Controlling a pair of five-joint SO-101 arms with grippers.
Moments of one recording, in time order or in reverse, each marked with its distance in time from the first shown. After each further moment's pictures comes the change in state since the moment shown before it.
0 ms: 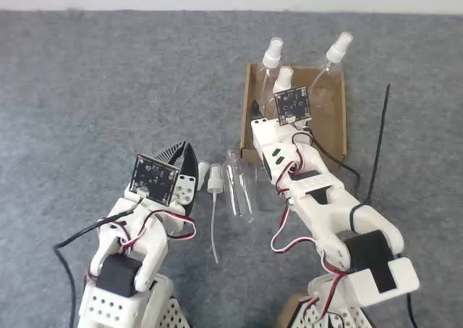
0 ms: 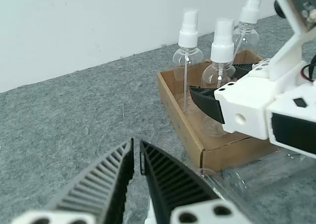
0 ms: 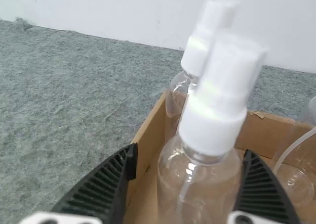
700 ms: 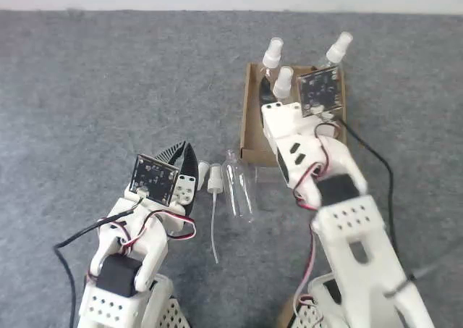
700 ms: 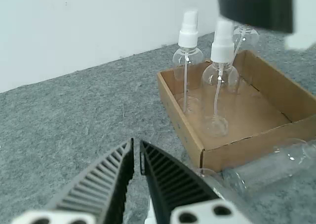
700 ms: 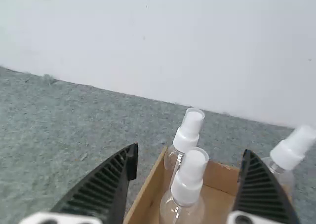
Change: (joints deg) left arm 0.0 0.0 0.0 0.0 0.0; right arm -0.1 -42.6 -6.2 43.3 0.0
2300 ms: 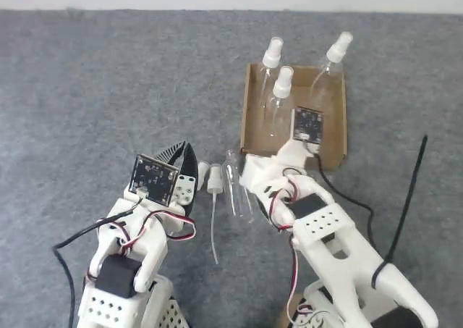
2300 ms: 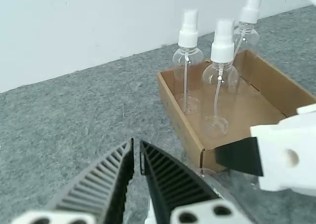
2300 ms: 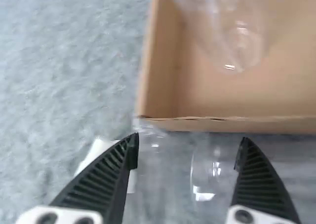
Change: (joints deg) left arm 0.0 0.0 0.0 0.0 0.0; right arm -8.3 11.9 18.4 -0.7 -36.0
